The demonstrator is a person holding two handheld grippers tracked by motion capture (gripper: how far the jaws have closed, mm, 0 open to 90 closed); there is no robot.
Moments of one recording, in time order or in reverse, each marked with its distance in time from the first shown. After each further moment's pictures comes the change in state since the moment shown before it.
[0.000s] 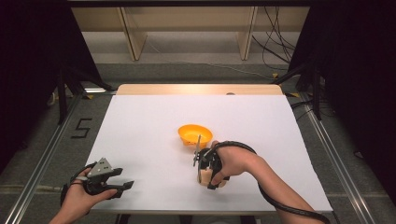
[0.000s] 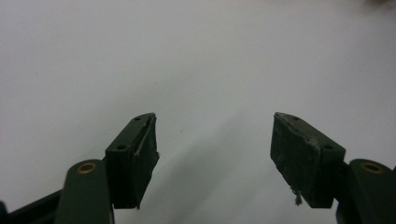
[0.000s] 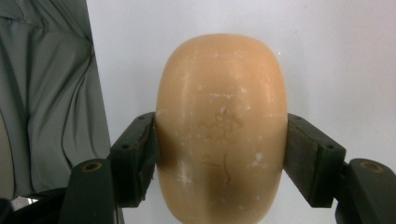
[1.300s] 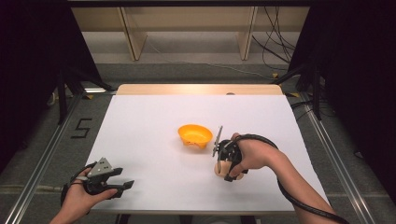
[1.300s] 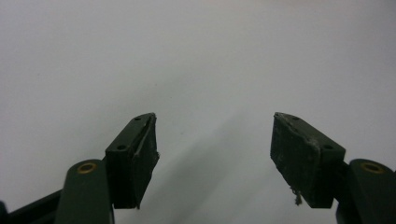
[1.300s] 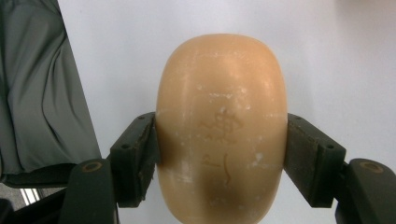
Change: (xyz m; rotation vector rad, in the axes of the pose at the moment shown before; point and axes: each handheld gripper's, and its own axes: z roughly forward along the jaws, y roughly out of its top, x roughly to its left) left arm 0.000 0.000 0.000 -0.004 0.004 -0.002; right arm -0.015 -0.048 -0.024 0.005 -0.028 0.121
